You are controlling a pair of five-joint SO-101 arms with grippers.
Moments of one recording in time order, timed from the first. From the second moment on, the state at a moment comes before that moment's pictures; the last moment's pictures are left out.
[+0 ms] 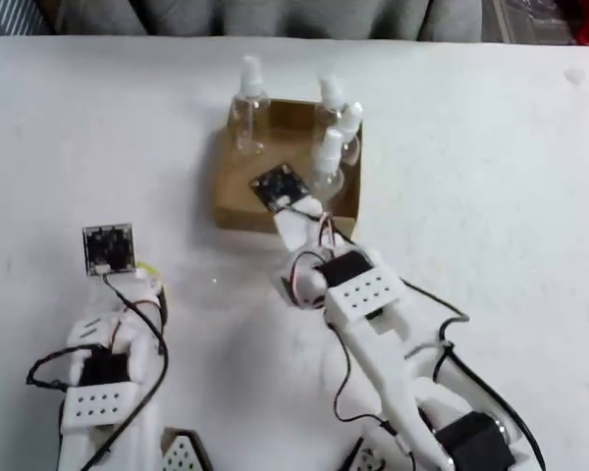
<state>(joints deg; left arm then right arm) -12.7 -72.0 97.2 25.3 2.2 -31.6 -22.4 47.8 44.5 7.2</state>
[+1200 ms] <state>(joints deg) -12.7 -72.0 97.2 25.3 2.2 -30.1 -9.4 54.6 17.5 0.8</state>
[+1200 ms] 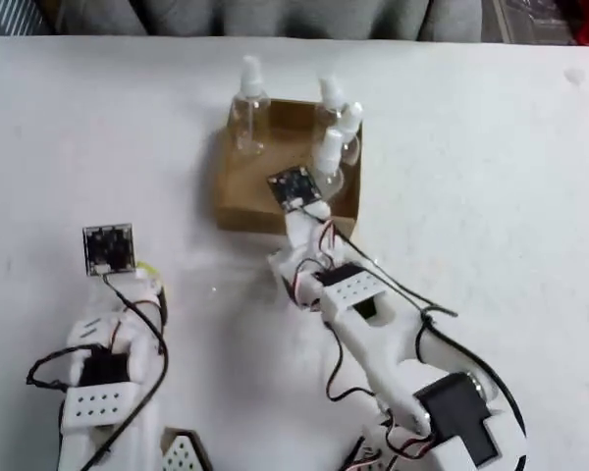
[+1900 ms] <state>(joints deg) -12.7 -72.0 97.2 25.3 2.2 -43.5 -19.3 54.6 44.2 0.8</state>
